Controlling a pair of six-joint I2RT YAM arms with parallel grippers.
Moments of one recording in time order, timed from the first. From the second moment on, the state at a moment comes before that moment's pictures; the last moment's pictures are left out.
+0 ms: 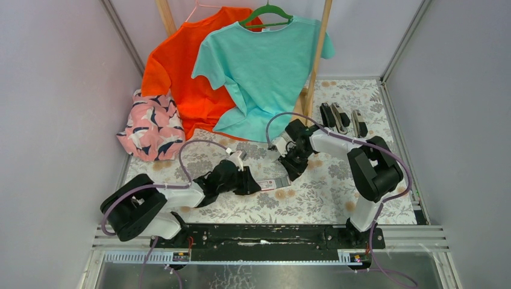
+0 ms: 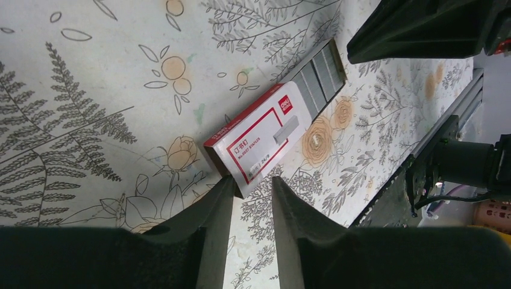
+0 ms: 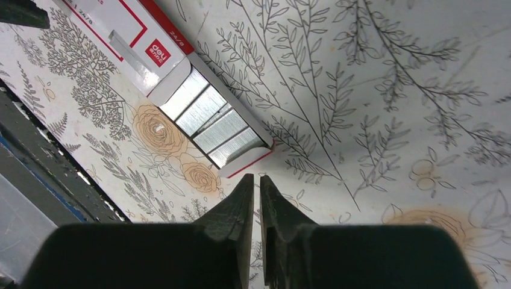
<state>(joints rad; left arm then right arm) -0.80 1.39 0.33 0.45 0.20 -0.79 0.57 1.80 1.10 -0.77 -0.41 -0.42</state>
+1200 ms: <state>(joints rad) -0.80 1.00 0.13 0.54 0.11 -0.70 0.50 1.25 0.91 -0.65 -0.90 -0.99</state>
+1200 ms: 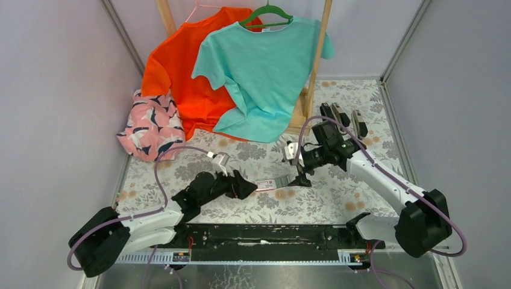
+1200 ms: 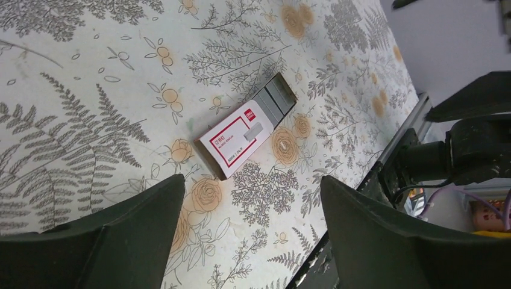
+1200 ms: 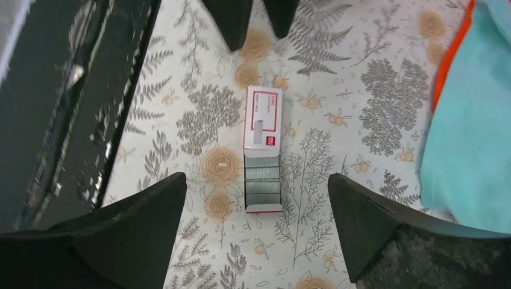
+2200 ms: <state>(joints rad) -0.80 1.33 0.24 0.52 0.11 -0.76 0.58 1.55 0.83 -0.62 -0.45 -1.27</state>
